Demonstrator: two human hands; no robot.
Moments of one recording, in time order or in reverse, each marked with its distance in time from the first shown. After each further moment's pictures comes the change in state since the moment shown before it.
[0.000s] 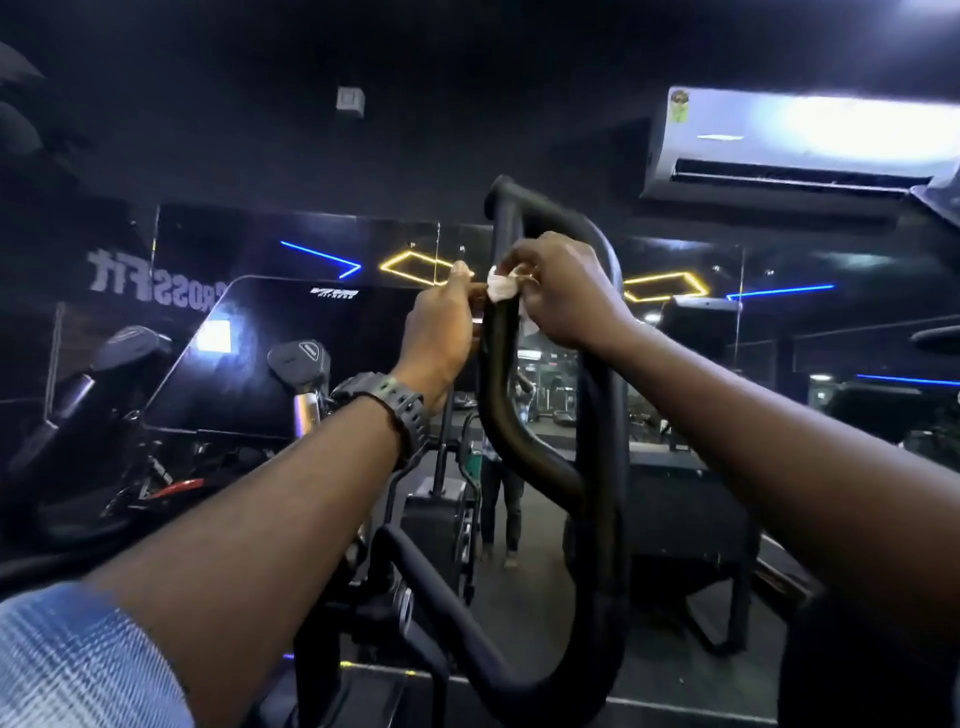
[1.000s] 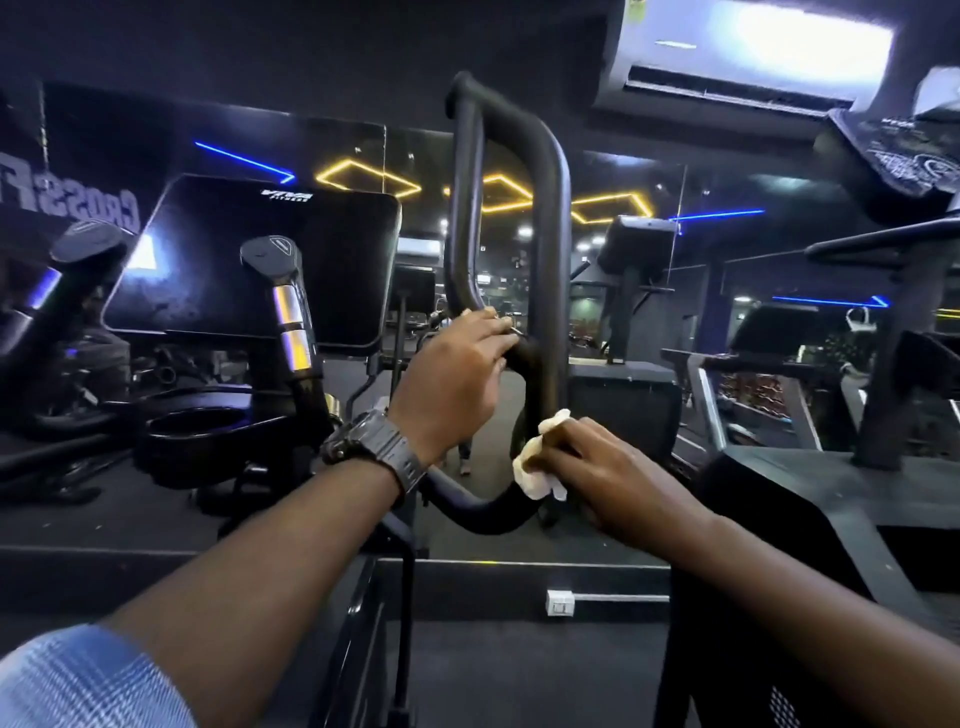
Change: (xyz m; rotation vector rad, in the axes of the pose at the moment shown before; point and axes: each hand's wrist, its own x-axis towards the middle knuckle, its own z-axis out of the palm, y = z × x) left_hand -0.137 -0.058 0.001 0.886 -0.226 0.773; right_hand -0.274 -0.041 -0.040 0.025 -0.427 -0.151
